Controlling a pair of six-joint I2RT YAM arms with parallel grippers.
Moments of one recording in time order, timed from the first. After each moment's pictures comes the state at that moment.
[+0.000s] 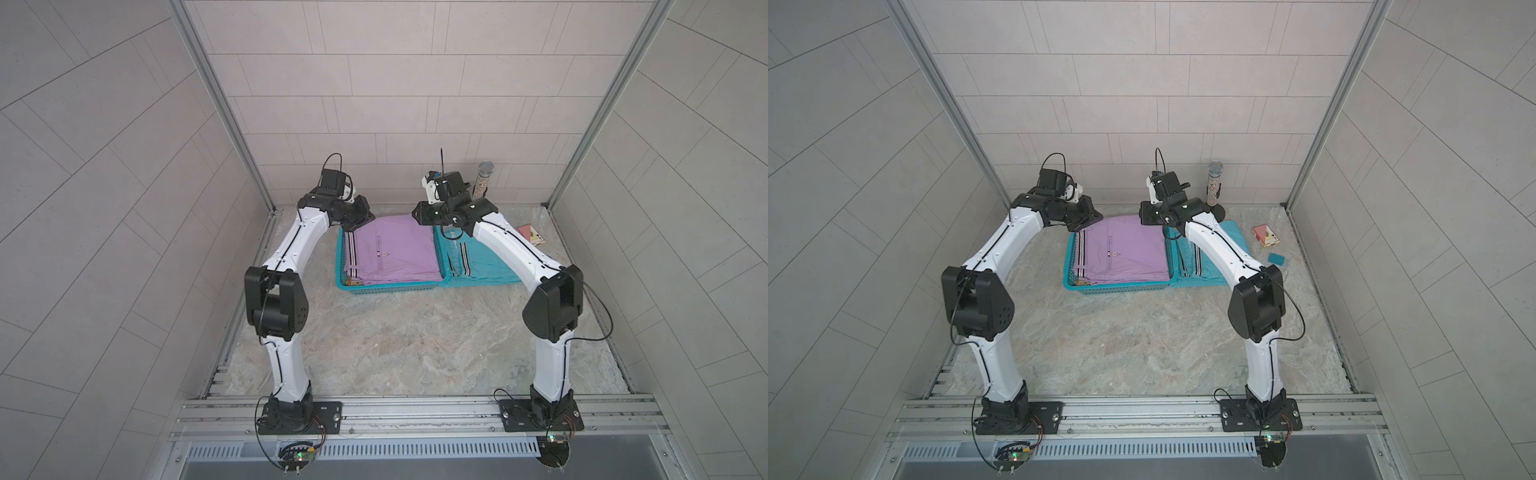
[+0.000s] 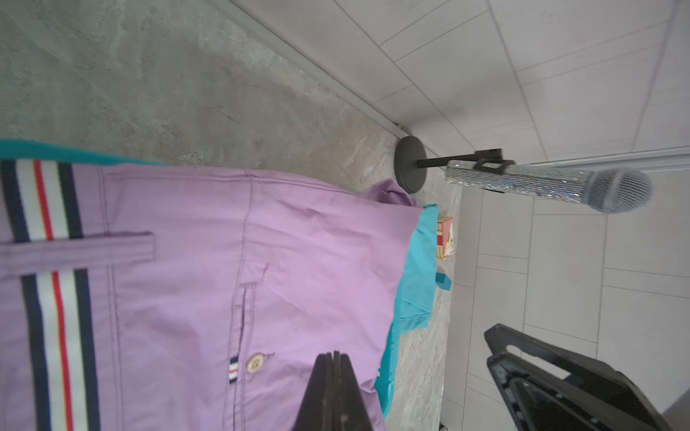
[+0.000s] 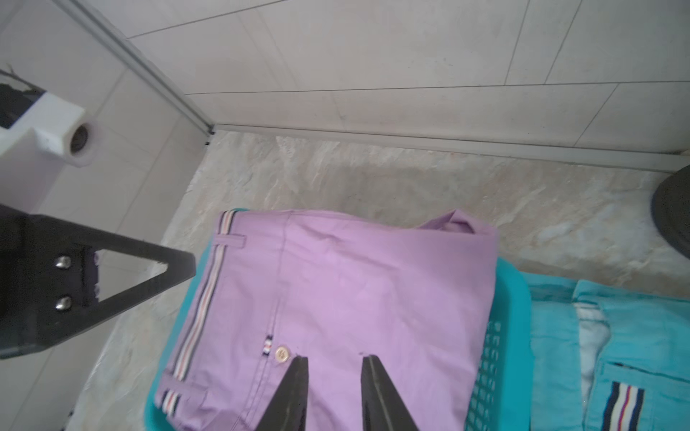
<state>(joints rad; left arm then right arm) -0.15 2.03 1.92 -0.78 0.52 -0.65 0.44 2.07 2.05 -0.65 -0.11 0.35</state>
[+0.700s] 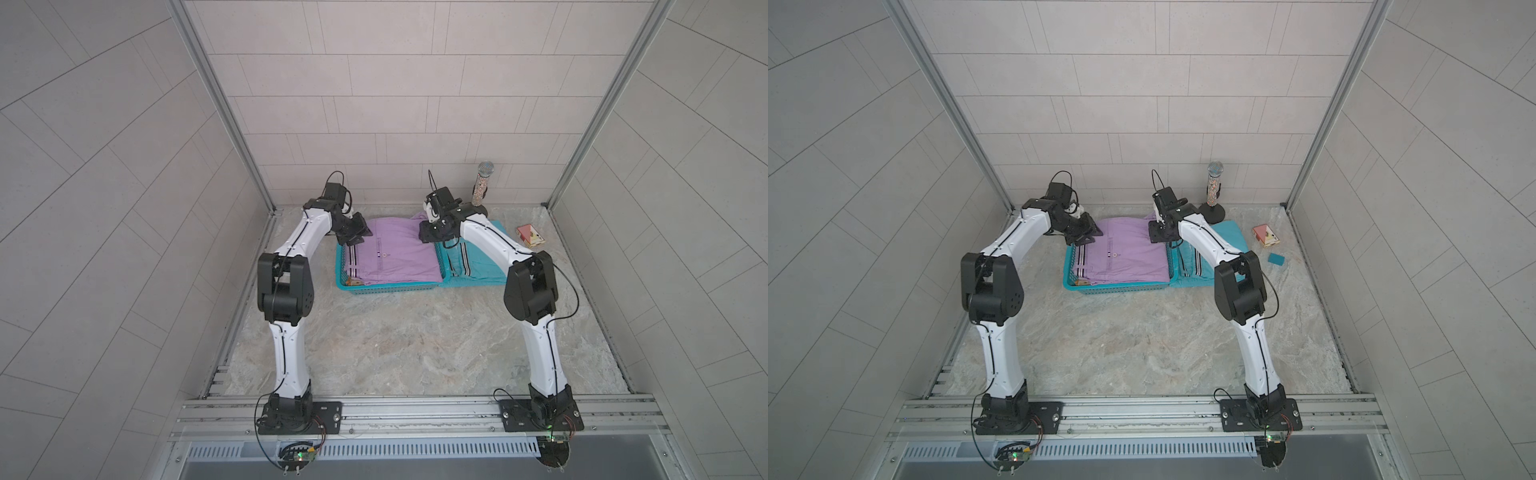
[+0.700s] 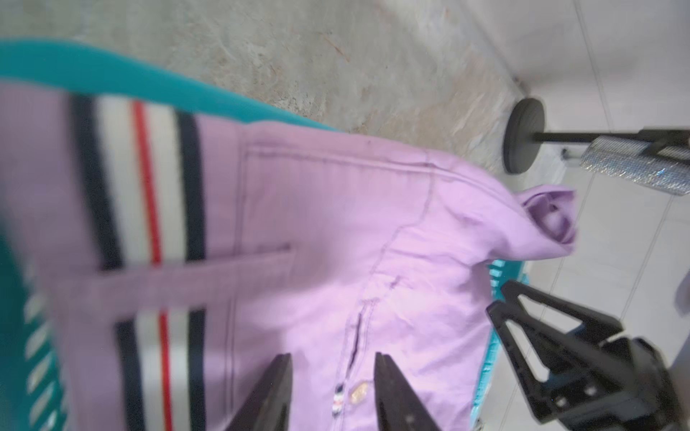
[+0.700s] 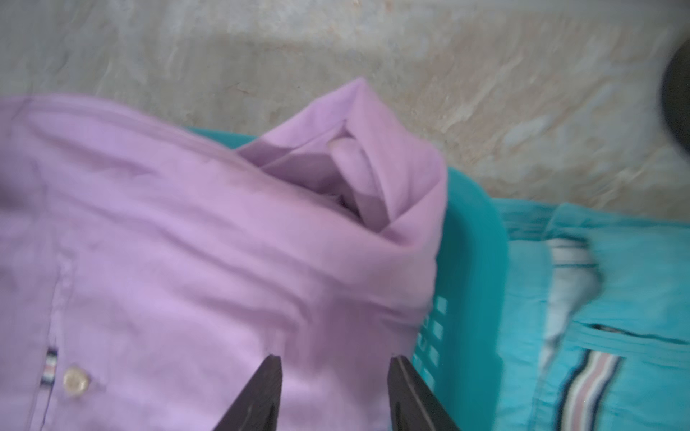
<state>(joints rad) -0.12 2.04 1.87 -0.90 0.48 -0.57 0.41 2.14 1.99 -0.79 -0.06 0.28</state>
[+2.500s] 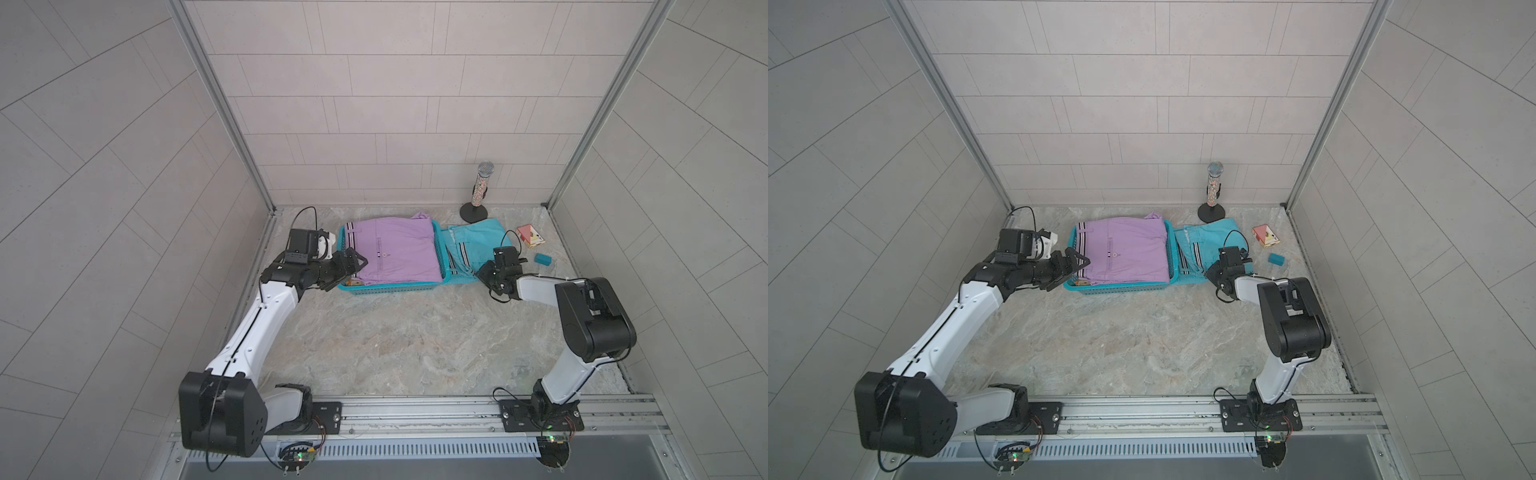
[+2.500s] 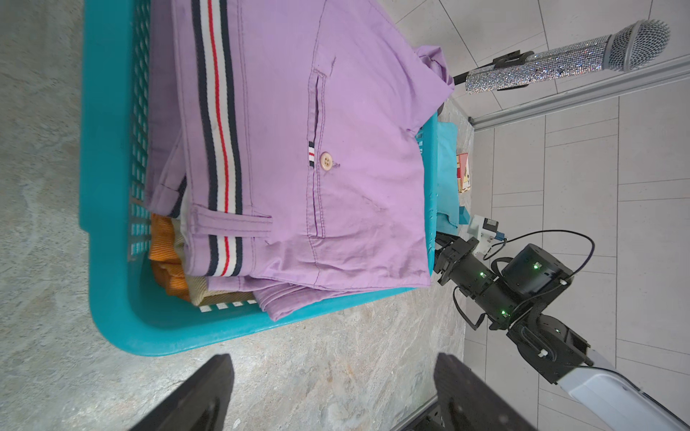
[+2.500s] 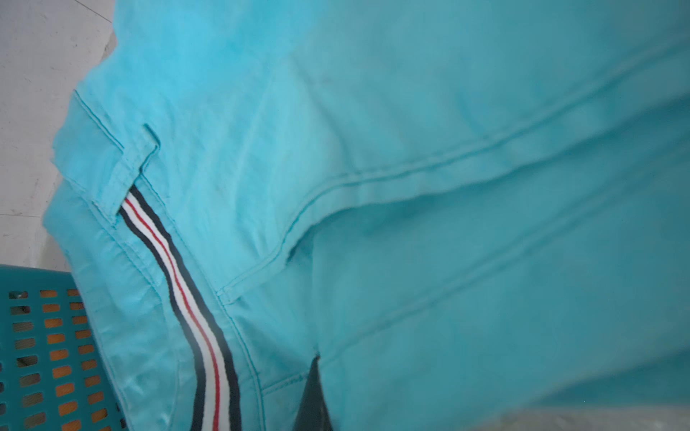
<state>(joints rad) -0.11 1.24 1.03 -0.63 0.55 -0.60 0.11 1.72 0.80 0.06 -0.01 0.88</state>
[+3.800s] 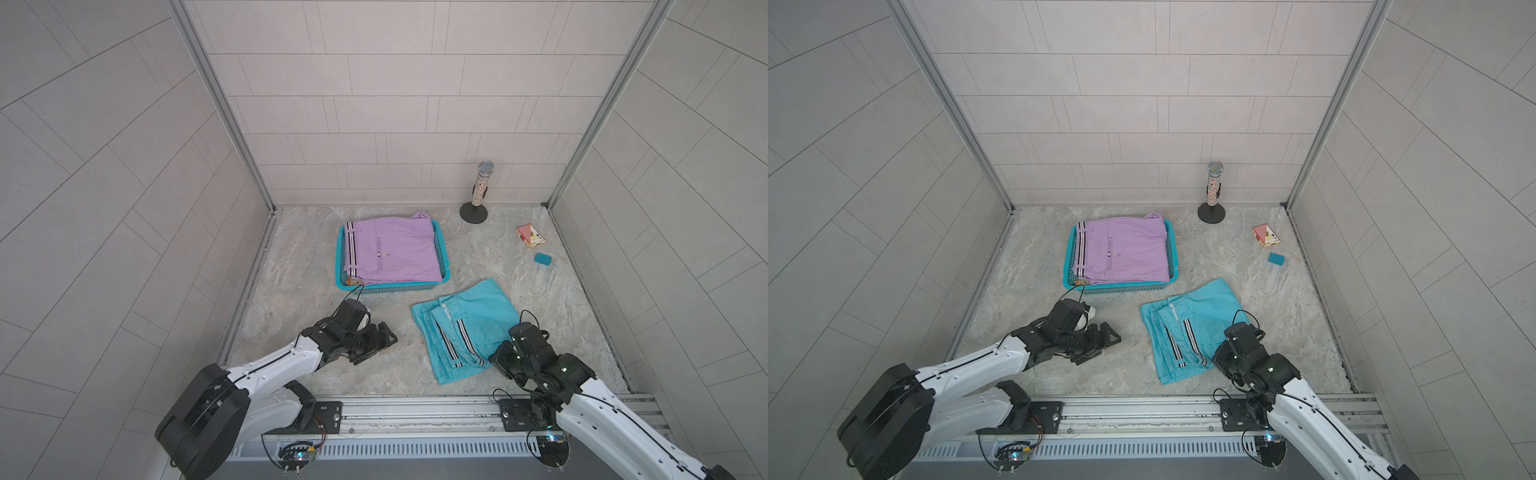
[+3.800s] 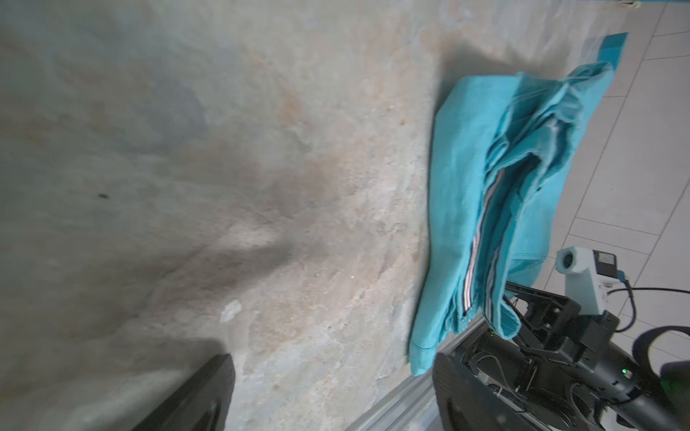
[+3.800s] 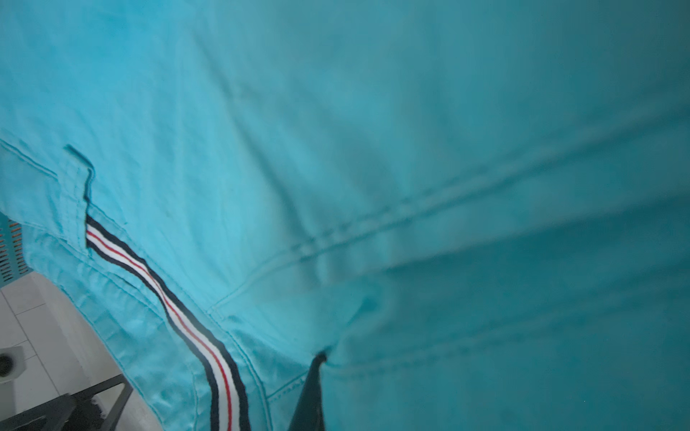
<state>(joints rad) -0.62 1.14 0.37 -0.17 0.42 -1.00 0.50 0.52 0.22 -0.73 -0.12 1.24</state>
